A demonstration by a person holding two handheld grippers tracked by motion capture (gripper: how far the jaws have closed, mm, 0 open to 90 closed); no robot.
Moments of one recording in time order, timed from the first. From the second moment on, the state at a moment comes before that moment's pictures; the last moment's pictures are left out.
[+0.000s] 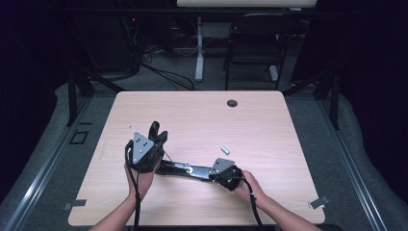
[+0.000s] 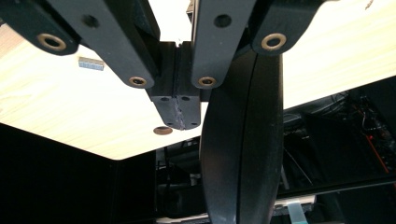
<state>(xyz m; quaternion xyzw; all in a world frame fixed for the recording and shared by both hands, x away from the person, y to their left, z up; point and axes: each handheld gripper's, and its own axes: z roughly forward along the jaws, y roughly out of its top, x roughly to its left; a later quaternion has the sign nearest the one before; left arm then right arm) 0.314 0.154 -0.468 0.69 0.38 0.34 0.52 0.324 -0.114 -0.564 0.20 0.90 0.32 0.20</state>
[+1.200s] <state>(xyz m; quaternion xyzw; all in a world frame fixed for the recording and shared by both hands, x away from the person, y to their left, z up) 0.316 0.182 -0.463 0.67 0.40 0.36 0.51 0.324 -0.114 -0.564 0.20 0.90 0.32 0.20</state>
